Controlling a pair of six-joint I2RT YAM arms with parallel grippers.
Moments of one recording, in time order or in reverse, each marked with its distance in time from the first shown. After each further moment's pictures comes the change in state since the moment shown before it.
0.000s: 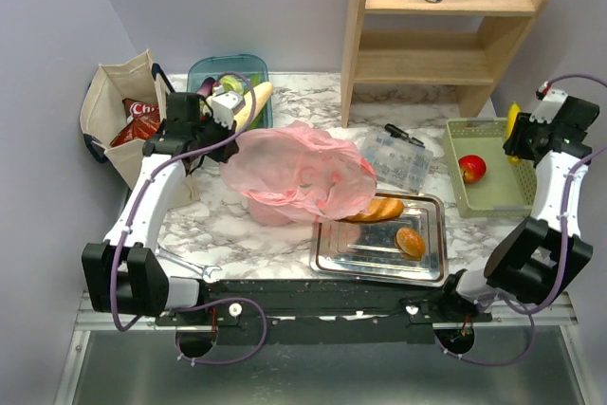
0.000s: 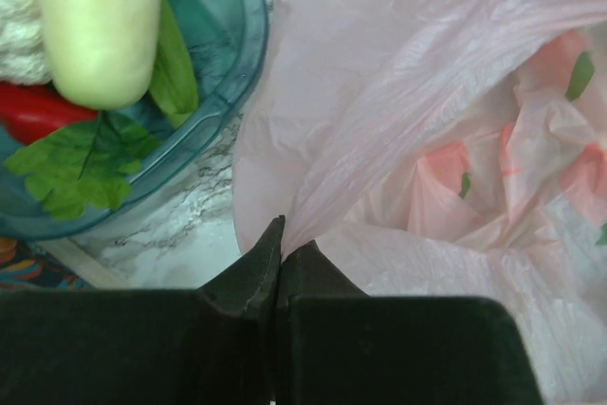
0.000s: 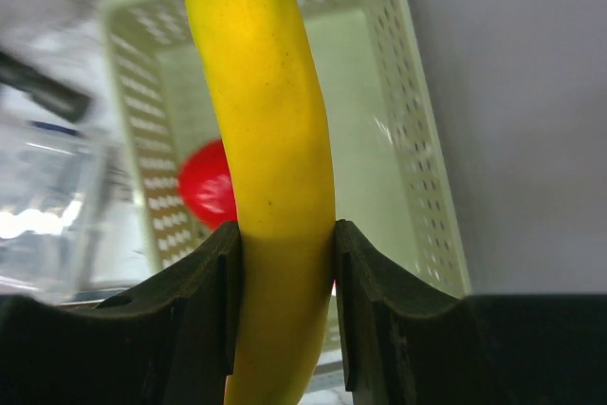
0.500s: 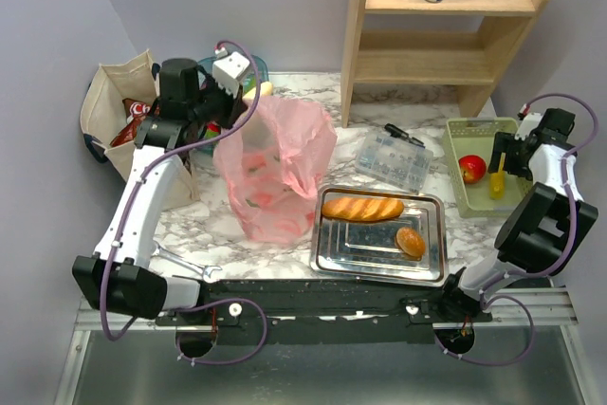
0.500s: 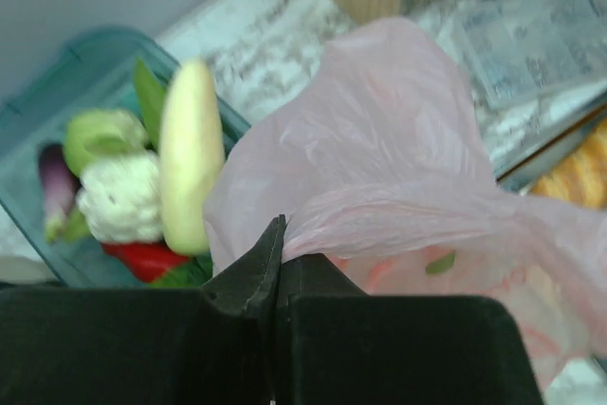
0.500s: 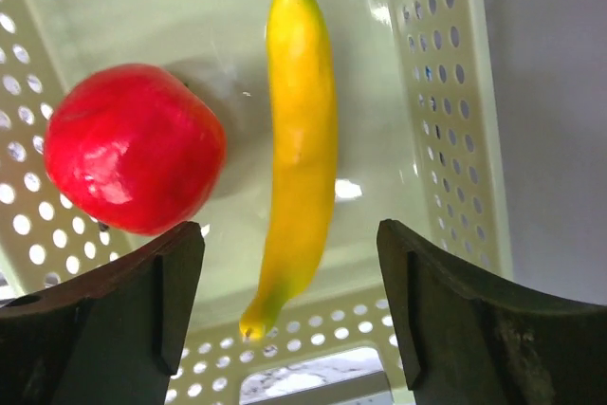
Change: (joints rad) left arm -0.045 -0.047 0.209 0.024 0.002 -0.043; right arm -0.031 0.237 -0.055 -0.005 0.148 -0.054
